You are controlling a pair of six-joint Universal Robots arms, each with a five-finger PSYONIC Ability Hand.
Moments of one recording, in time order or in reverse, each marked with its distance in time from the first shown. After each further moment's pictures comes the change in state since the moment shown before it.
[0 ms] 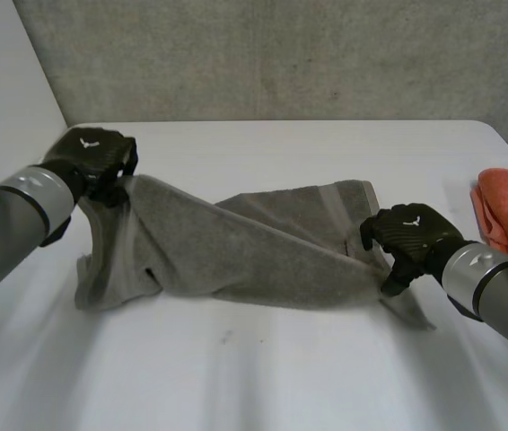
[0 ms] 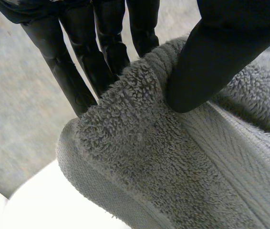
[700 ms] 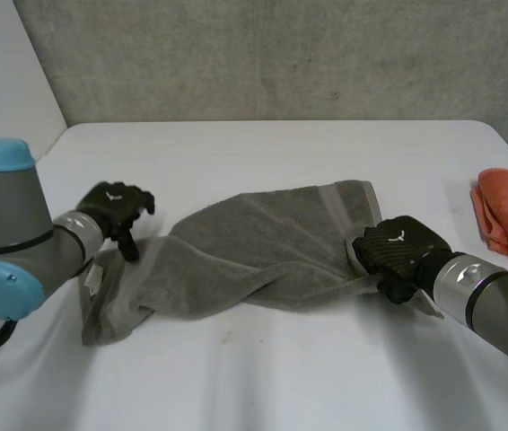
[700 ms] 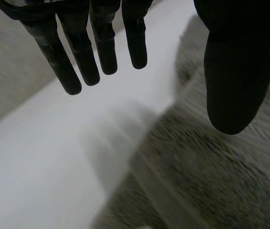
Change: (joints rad) left arm 0.005 -0.305 0.052 0.042 -0.038 0.078; right arm 0.038 0.001 0.013 0.047 -0.011 -0.162; left_hand -0.716 -0.736 -0.724 -0.746 -0.689; right_hand 0.386 0.494 0.488 0.496 0.468
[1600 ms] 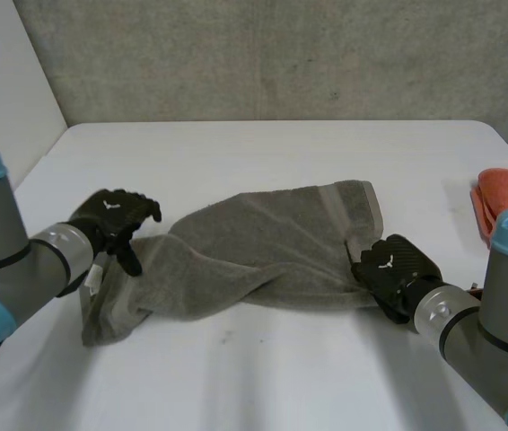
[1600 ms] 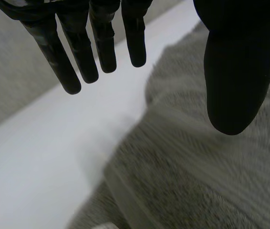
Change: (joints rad) left arm 0.009 0.173 -0.185 0.006 0.074 -0.033; right arm 0.093 0.020 0.115 -0.165 0.183 -0.210; left_hand -0.024 -0.020 -0.025 -0.008 -0.004; right_hand 0.000 0.000 0.000 0.000 0.000
